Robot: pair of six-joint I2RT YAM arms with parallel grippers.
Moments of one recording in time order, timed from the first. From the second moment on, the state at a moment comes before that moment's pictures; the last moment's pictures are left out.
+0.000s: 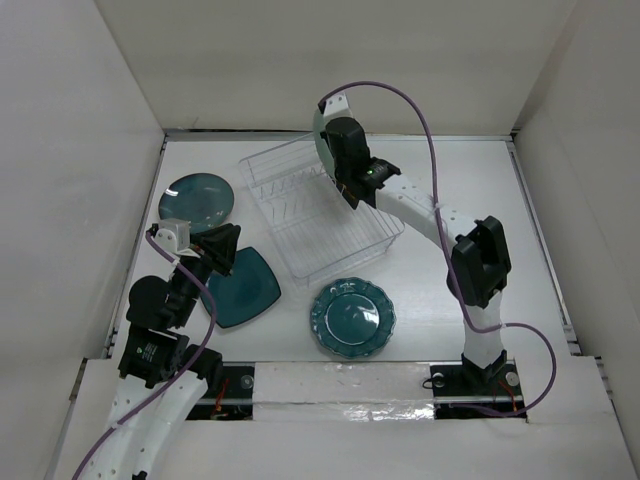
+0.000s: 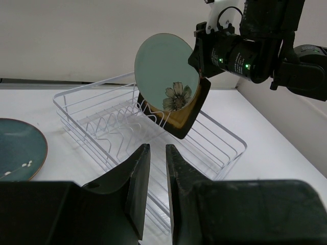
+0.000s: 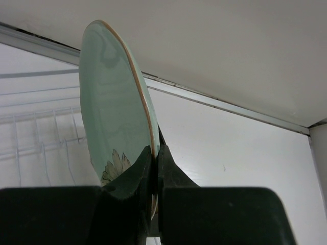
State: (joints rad) left arm -0.33 0.33 0.62 -0.13 0.05 -0.31; right arm 0.69 2.00 1.85 -0.09 0.69 -0.18
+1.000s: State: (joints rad) left arm -0.33 0.33 0.62 -0.13 0.06 -0.31; right arm 0.74 2.03 1.70 -0.04 0.74 -0.15
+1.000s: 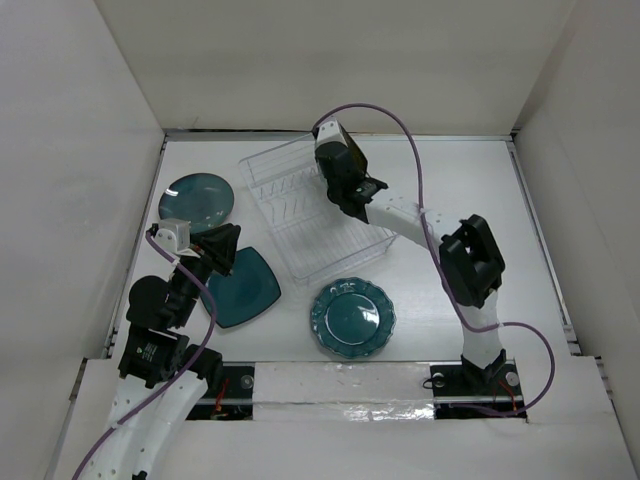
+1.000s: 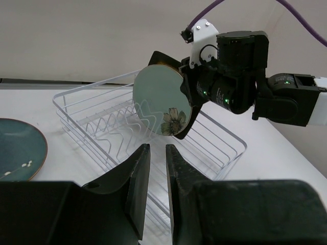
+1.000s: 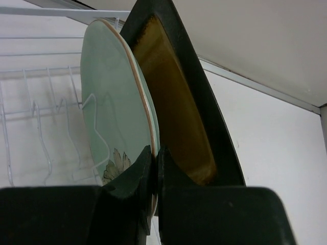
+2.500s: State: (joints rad) left arm -0.33 0.34 0.62 -0.13 0.06 -0.31; right arm 0.55 0.97 0.29 -0.09 -0.22 0.78
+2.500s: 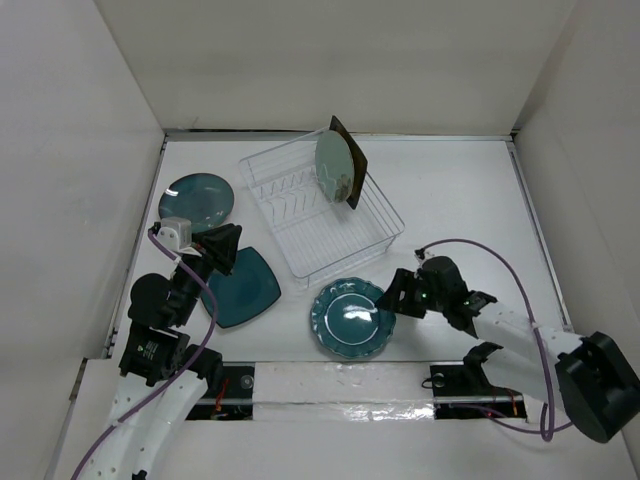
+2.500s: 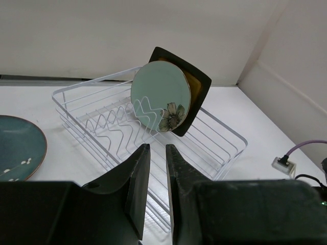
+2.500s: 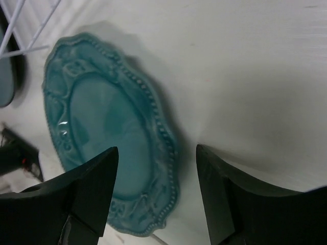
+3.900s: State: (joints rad) left arm -0.33 0.35 0.62 -0.13 0.06 -0.31; right arm 0.68 0.80 0.44 0.01 -0.67 0.84
